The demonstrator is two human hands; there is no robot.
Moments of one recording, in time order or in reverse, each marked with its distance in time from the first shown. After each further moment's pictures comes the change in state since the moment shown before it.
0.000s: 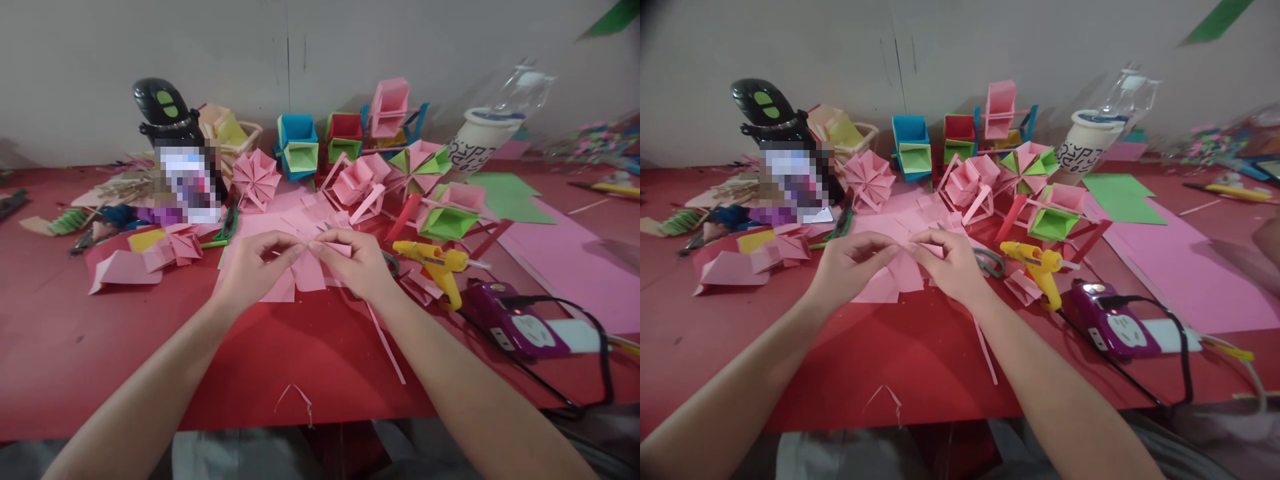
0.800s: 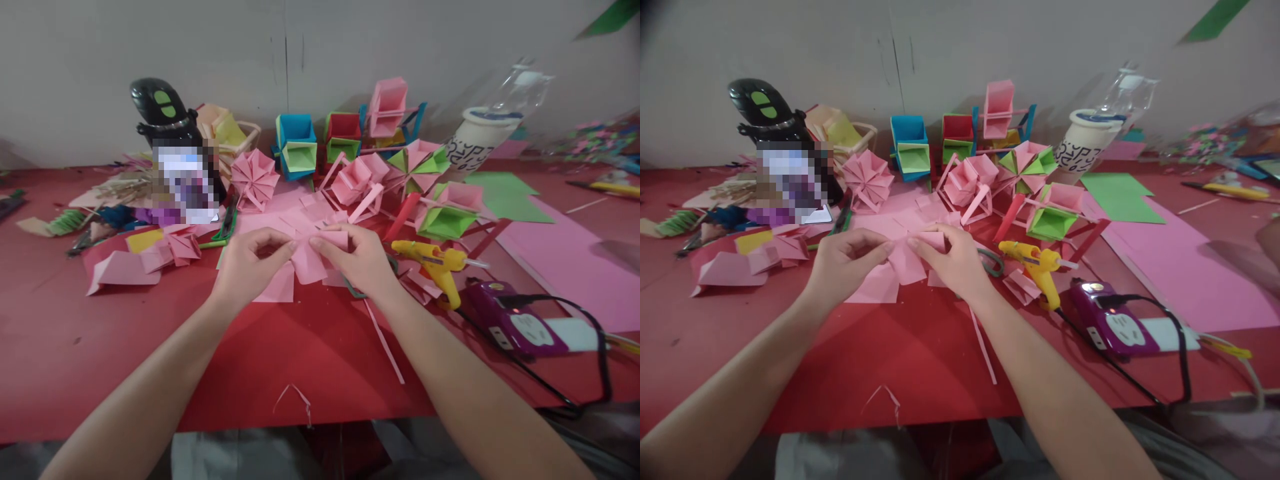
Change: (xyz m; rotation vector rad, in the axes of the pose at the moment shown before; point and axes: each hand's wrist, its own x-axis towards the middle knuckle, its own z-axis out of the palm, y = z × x) left_hand -0.001 -0.004 -0.001 0.007 0.076 -0.052; right_hand 0.001 0.008 -0.005 -0.120 0.087 0.031
